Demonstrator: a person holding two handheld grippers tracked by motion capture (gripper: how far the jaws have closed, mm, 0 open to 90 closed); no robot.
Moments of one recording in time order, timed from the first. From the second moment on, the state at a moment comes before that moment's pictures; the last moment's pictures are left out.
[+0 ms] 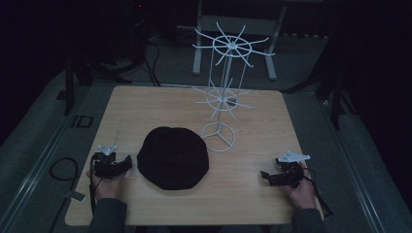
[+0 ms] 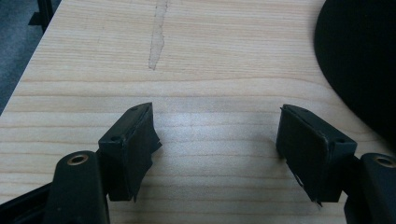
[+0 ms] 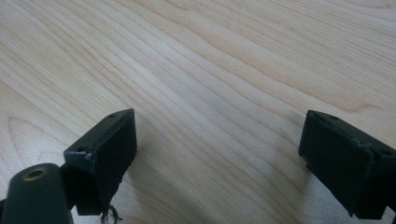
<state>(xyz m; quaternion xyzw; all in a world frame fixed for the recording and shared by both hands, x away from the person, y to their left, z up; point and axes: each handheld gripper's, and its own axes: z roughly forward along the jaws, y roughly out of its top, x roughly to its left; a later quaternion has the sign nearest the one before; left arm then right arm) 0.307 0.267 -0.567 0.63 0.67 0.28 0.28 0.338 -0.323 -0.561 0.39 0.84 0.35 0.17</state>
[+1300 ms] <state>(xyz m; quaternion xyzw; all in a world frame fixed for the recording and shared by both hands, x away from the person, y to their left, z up) 0.317 0.271 -0.509 0.68 0.61 0.21 0.34 0.336 -0.323 -0.561 0.39 0.83 0.35 0.17</state>
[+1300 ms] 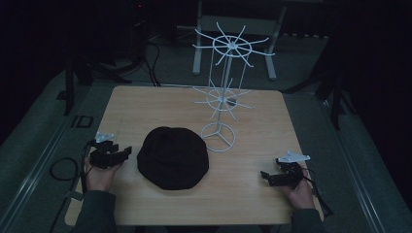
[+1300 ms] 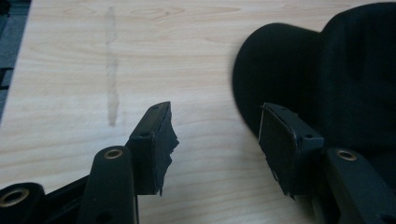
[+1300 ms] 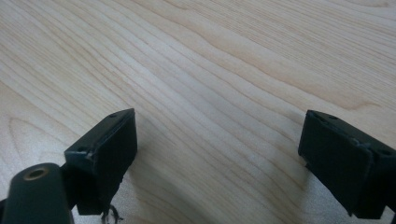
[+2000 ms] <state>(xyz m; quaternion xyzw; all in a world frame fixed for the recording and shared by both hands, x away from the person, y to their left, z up) 0.342 0.241 -0.500 0.71 0.58 0.20 0.36 0.336 -0.323 -0.561 0.39 0.83 0.35 0.17</state>
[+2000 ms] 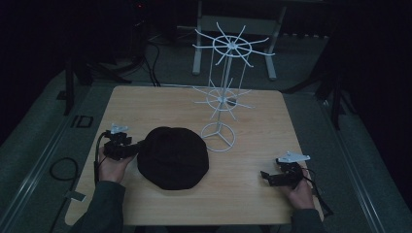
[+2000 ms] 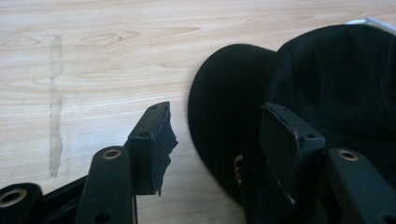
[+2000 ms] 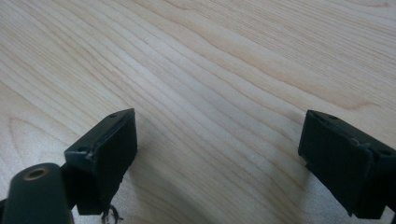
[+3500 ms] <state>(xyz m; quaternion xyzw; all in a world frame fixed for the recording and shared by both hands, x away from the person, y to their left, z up) 0.373 0.192 -0.524 0.78 0.55 0.20 0.24 0.336 -0.323 -0.561 0.39 0.83 0.35 0.17</state>
